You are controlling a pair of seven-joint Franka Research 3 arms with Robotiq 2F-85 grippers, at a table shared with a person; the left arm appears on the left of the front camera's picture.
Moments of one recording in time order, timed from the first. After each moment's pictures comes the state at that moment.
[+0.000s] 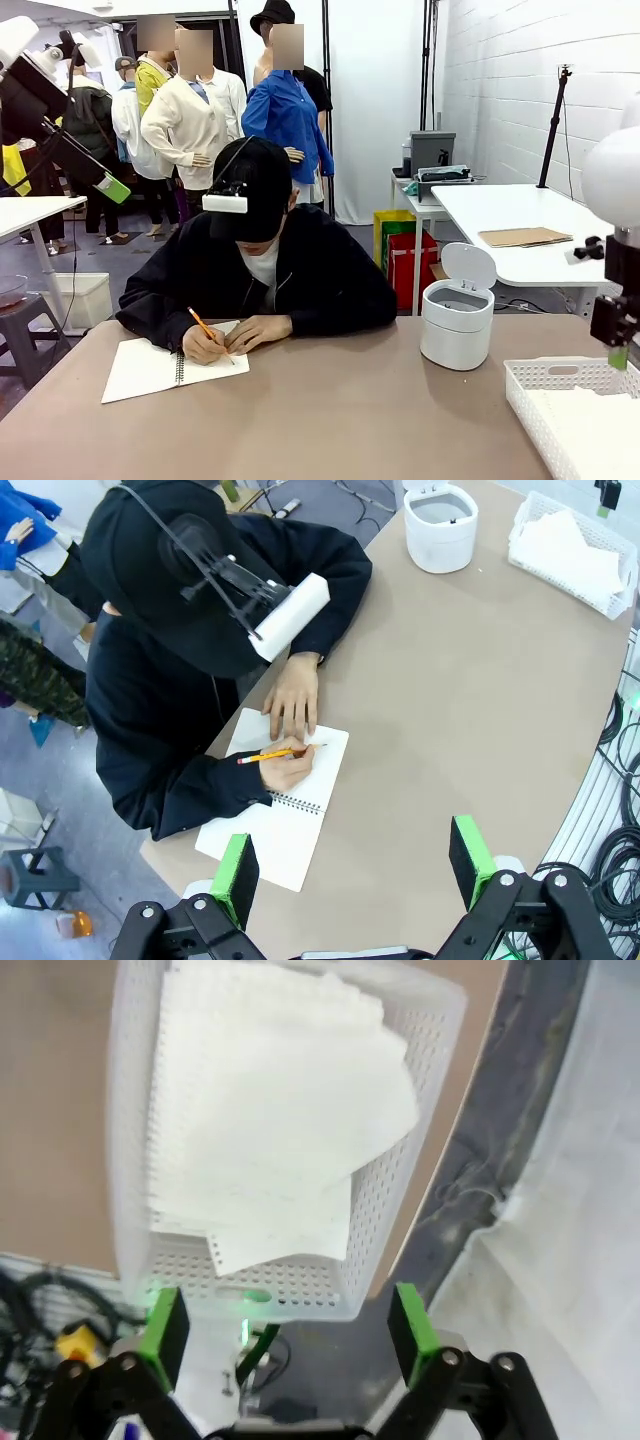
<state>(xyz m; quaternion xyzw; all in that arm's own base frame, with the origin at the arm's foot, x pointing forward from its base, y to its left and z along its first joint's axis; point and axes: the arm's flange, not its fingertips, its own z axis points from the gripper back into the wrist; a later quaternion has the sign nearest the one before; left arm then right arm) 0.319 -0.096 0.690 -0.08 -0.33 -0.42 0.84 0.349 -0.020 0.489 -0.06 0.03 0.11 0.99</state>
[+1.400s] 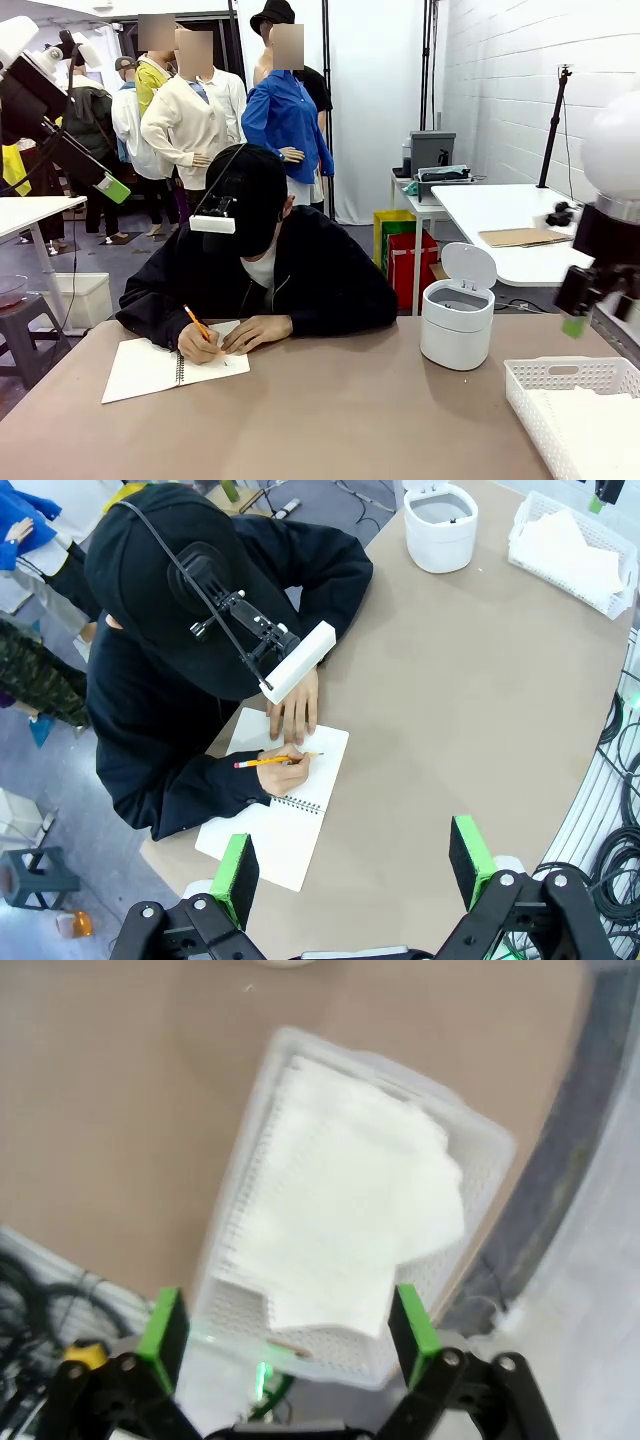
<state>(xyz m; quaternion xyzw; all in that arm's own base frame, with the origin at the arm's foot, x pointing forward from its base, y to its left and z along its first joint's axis) 0.319 -0.096 0.690 -0.08 -0.33 -0.42 0.84 0.354 0.028 0.521 0.02 -0.06 0.21 0.98</state>
